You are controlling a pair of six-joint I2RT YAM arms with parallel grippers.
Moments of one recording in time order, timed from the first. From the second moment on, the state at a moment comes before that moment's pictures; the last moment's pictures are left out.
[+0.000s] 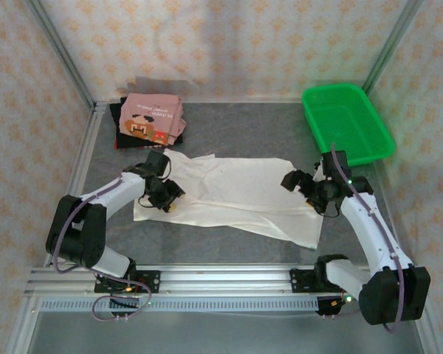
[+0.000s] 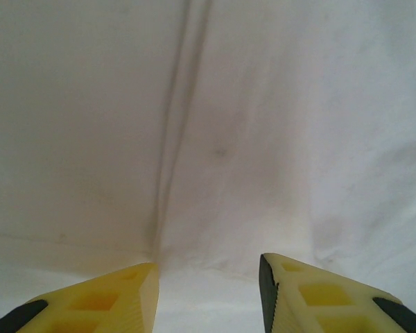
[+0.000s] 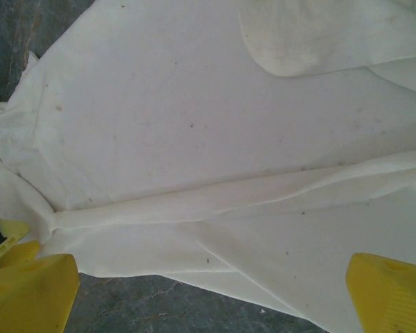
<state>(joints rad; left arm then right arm) -0.24 1.49 0.83 -0.64 0.29 -1.12 0.08 1.05 0.85 -0.90 -0.37 0.62</state>
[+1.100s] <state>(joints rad) -0.25 1.53 0.86 -0.65 0.30 -1.11 0.08 1.06 0.85 -0.87 -0.37 0.63</state>
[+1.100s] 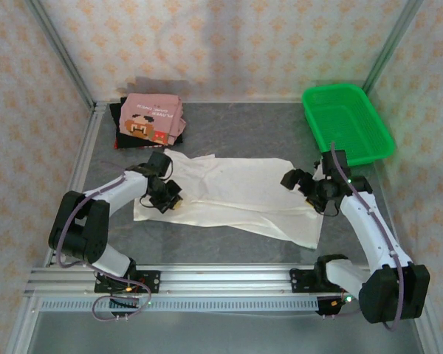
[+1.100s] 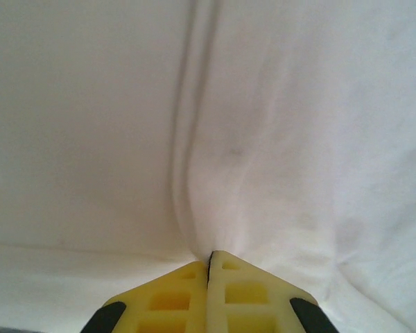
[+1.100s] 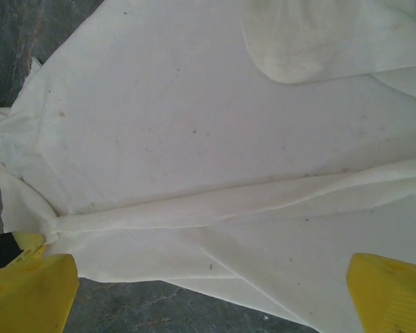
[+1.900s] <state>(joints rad) -0.27 1.88 1.30 -0.70 0.34 -0.94 0.08 1.07 0.84 -0.85 -0.37 0.65</state>
